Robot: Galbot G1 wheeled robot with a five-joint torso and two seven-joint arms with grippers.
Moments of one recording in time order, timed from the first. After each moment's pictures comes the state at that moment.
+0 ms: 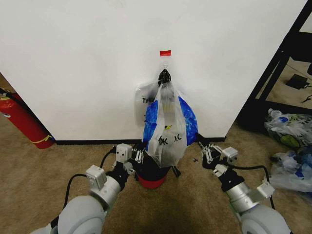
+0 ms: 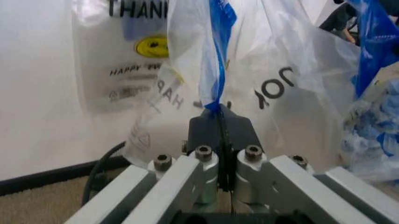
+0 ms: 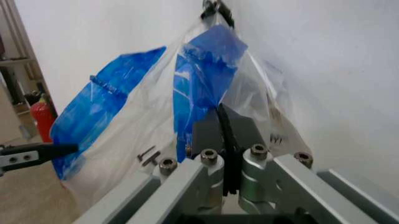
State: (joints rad) left arm 1.33 -0.79 -0.09 -2.40 -0.73 0.21 -0.37; right arm -1.63 0.99 0.41 2.29 0.52 0.15 -0.02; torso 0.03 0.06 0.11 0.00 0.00
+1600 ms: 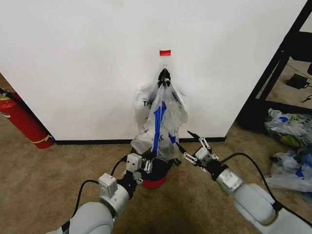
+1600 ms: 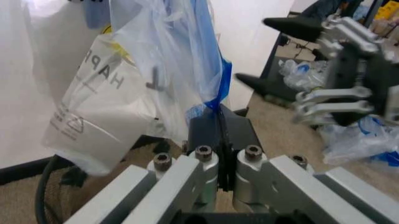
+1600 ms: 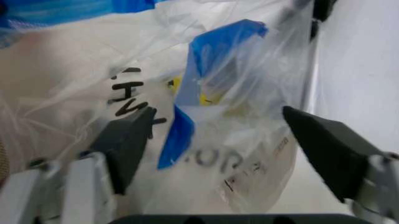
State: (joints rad) left arm 1.23 -0.79 0.06 -2.35 -0.72 0.21 -0.36; right arm -1.16 0.77 0.11 2.04 0.07 0.04 0.00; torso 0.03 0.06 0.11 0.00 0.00
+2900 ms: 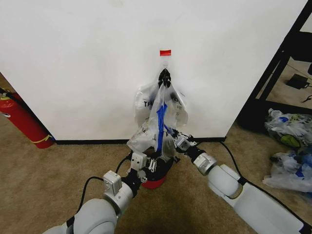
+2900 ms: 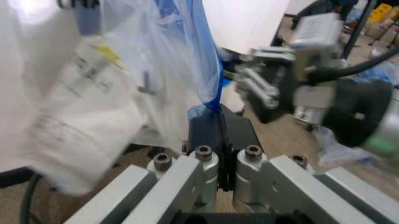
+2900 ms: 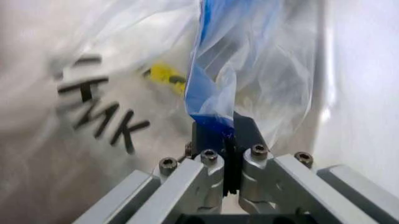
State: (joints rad) left arm 1.19 -0.80 0.08 -2.33 -0.74 0.21 -0.36; right arm -1.00 0.91 -0.04 1.94 0.15 -0.10 0.15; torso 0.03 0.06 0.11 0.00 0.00
